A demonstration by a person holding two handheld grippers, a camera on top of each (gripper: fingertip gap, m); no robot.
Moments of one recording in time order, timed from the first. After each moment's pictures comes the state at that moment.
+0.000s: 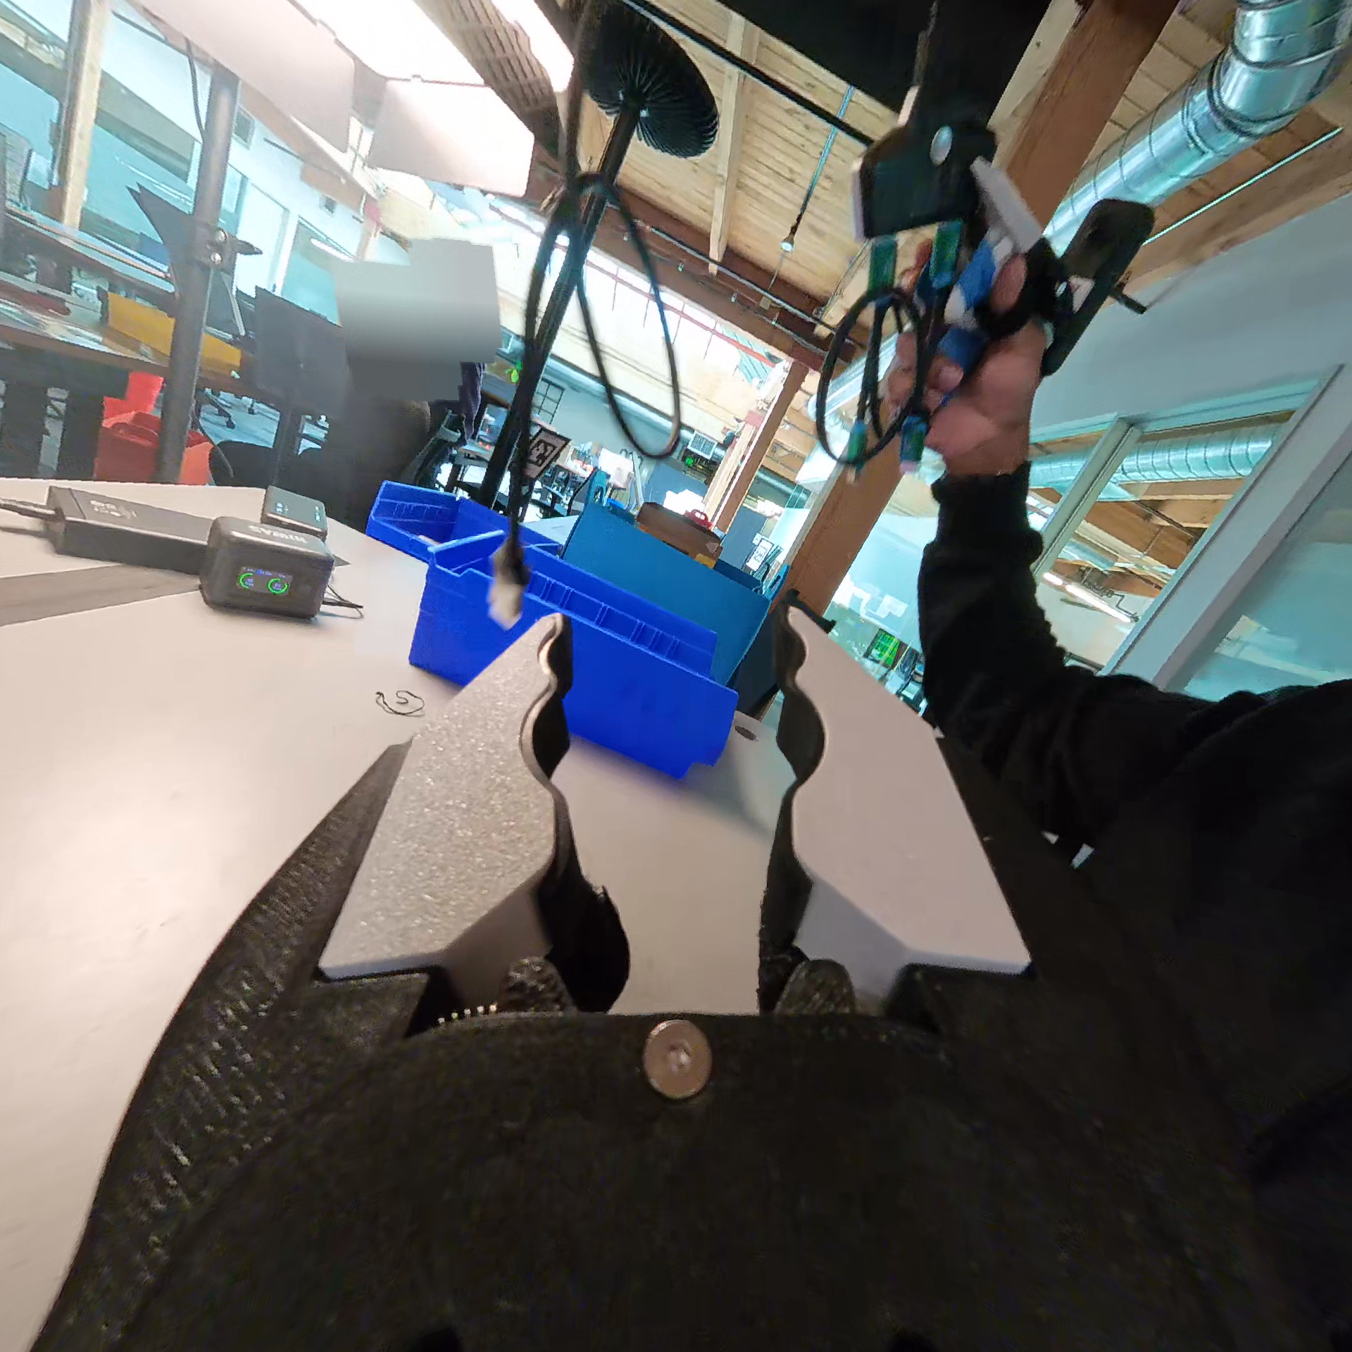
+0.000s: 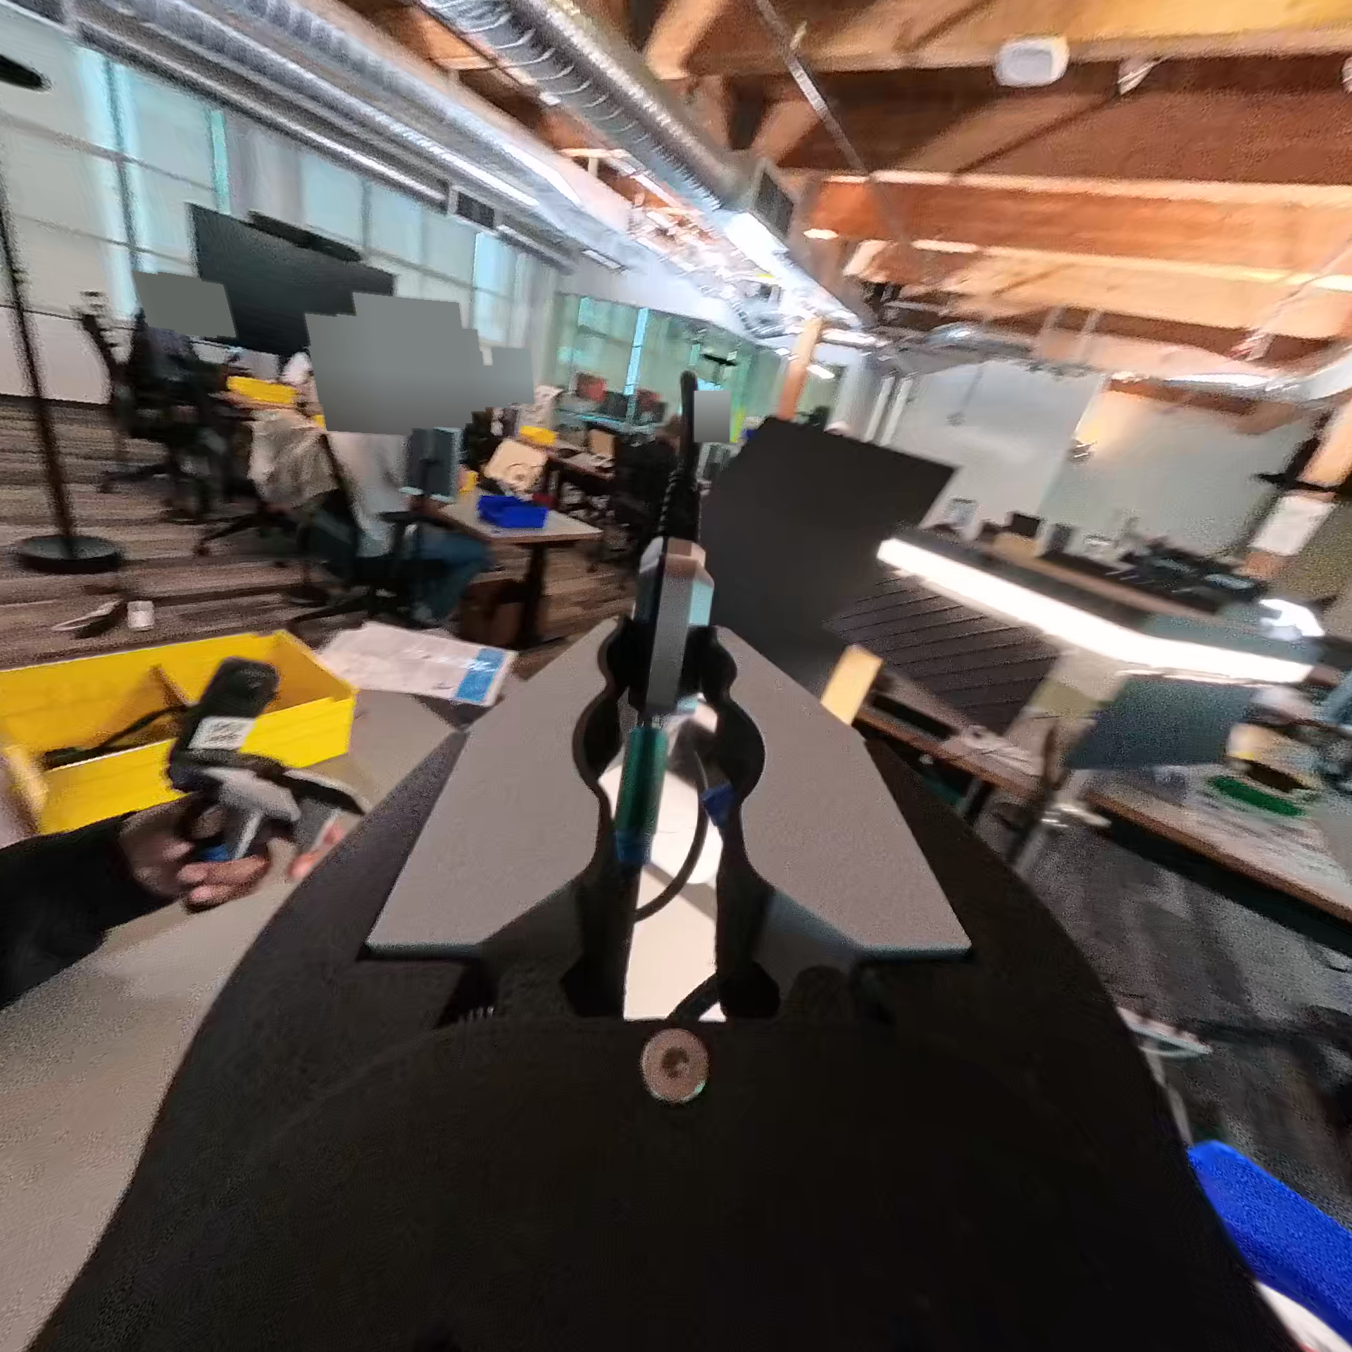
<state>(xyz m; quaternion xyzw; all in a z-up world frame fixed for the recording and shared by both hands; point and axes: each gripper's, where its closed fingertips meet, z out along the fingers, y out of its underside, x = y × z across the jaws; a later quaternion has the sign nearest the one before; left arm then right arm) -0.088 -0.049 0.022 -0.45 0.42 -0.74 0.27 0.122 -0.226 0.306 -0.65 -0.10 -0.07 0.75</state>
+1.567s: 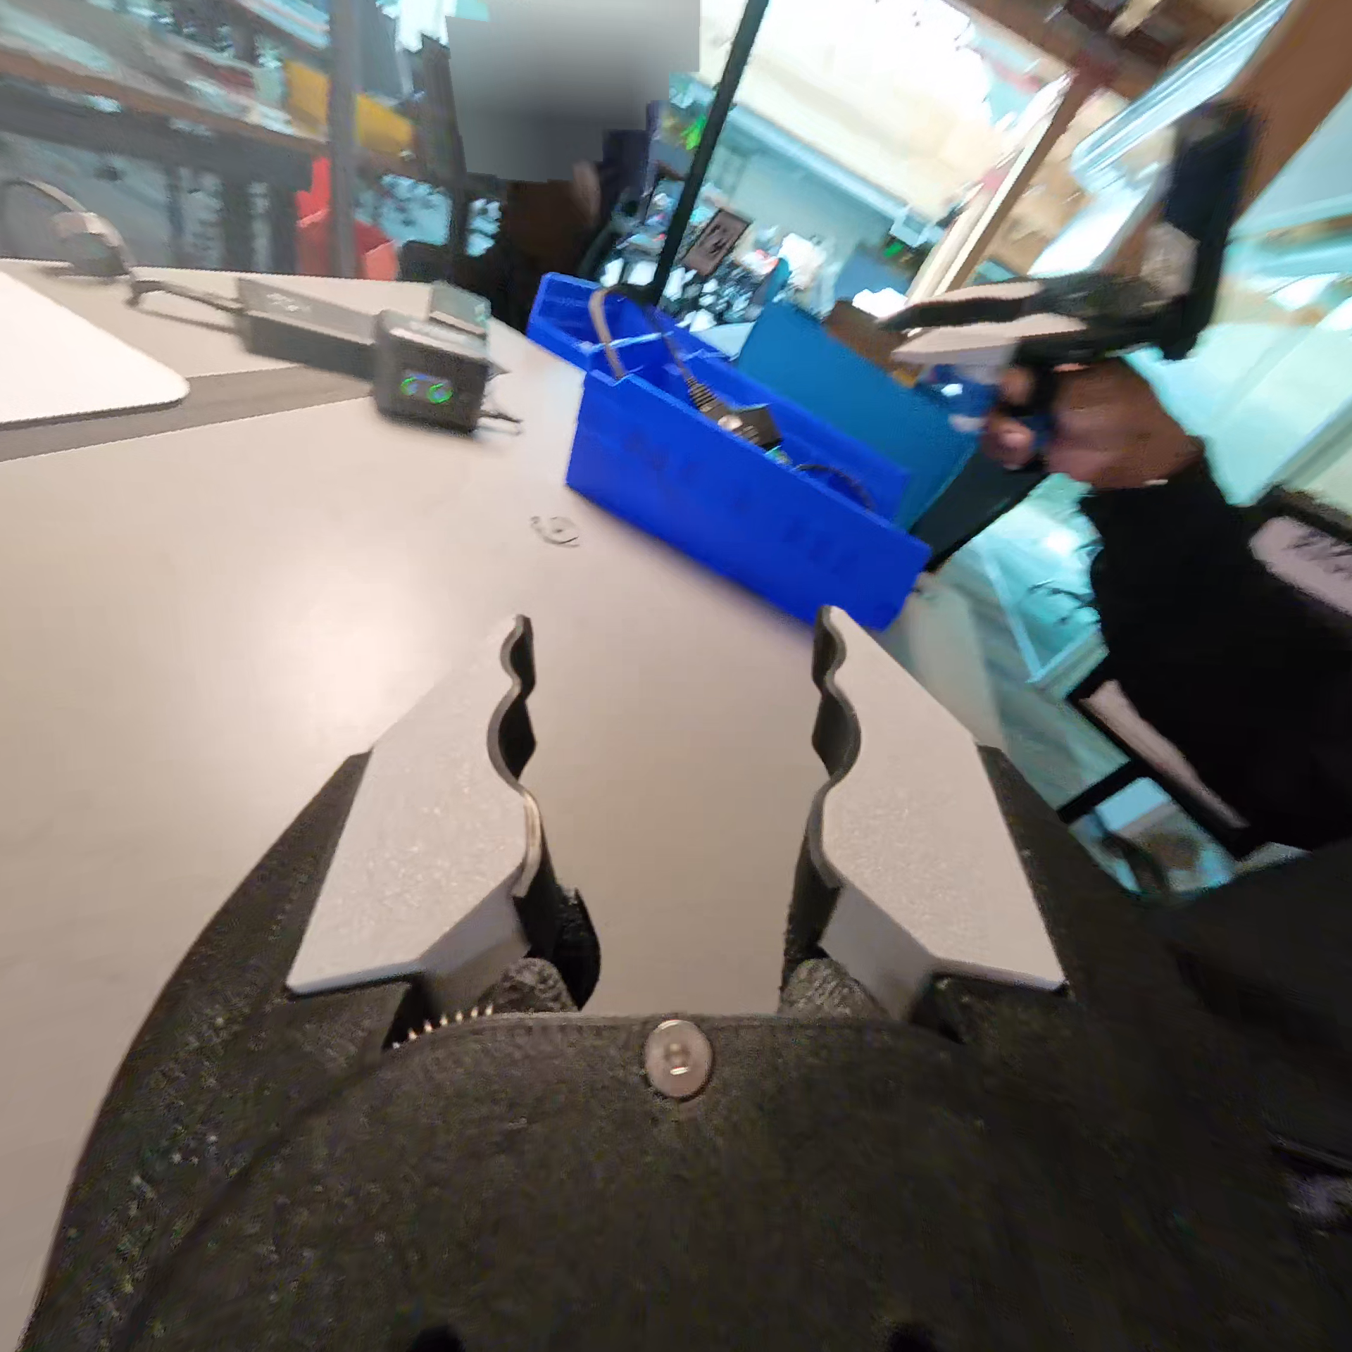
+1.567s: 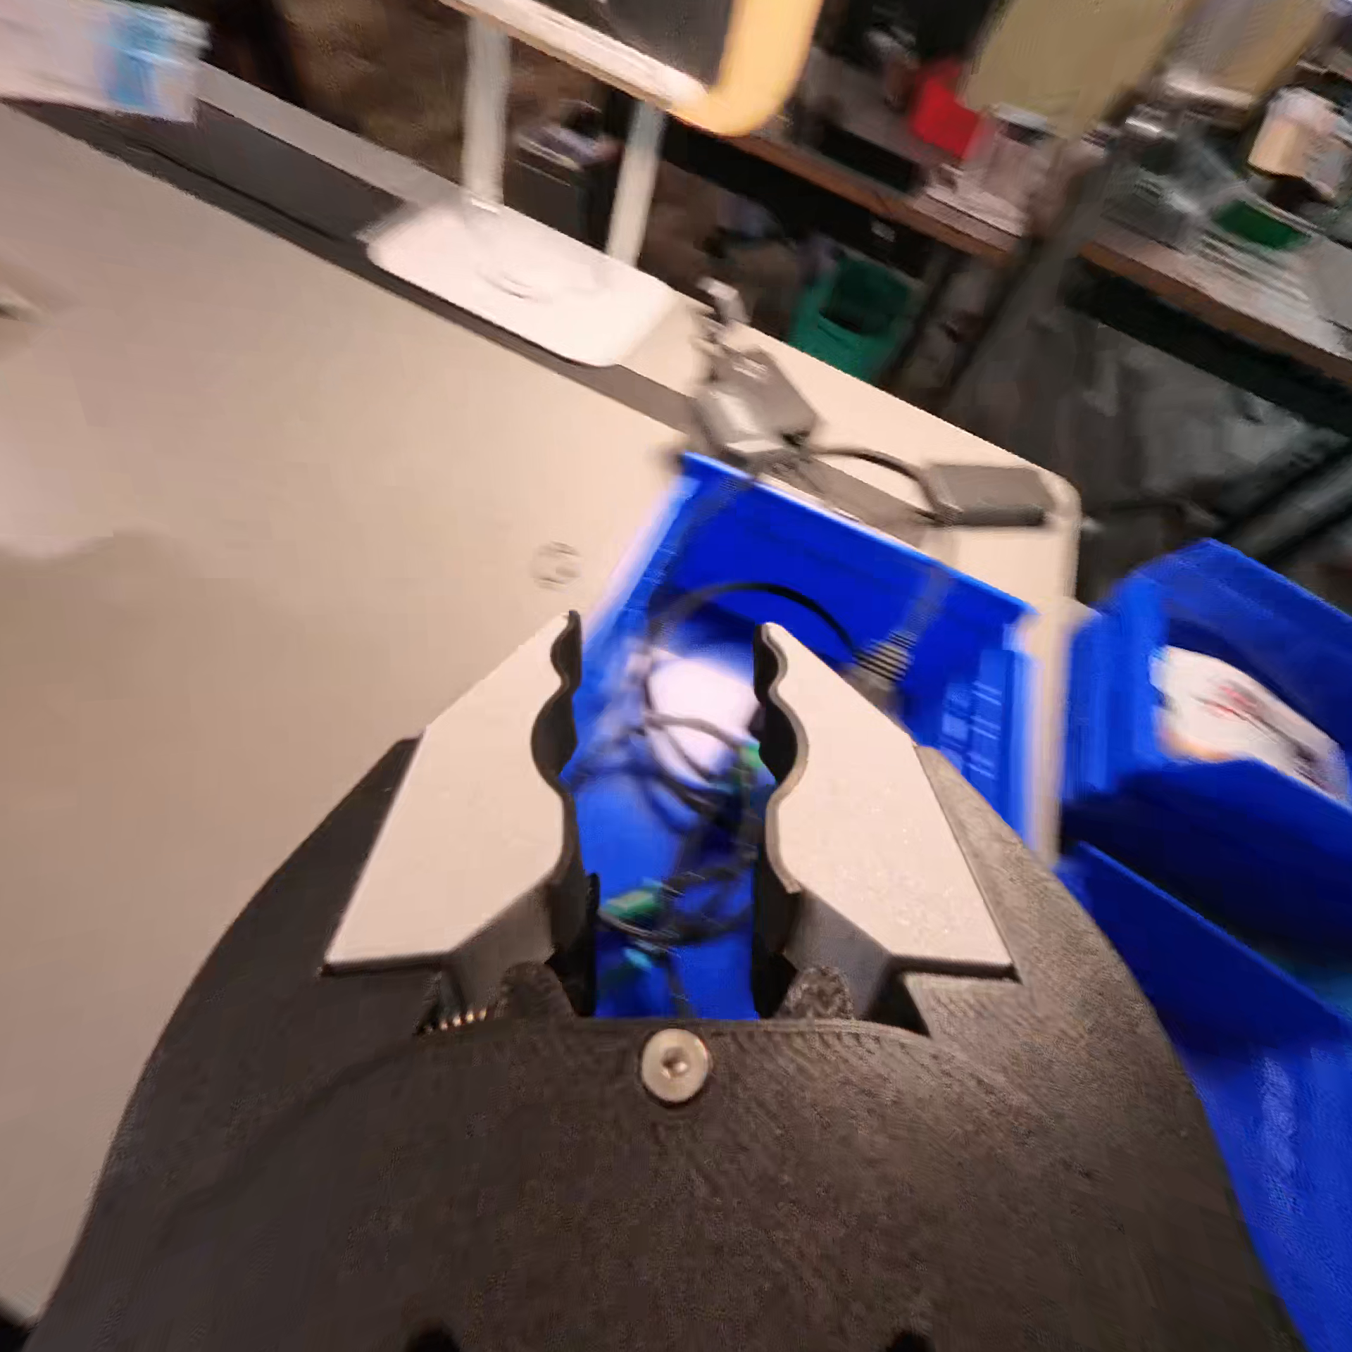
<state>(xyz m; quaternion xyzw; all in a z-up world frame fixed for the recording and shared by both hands) -0.055 -0.039 -0.050 -0.57 0.49 -0.60 0.28 0.188 -0.209 0.014 -0.85 -0.01 -0.10 0.51</state>
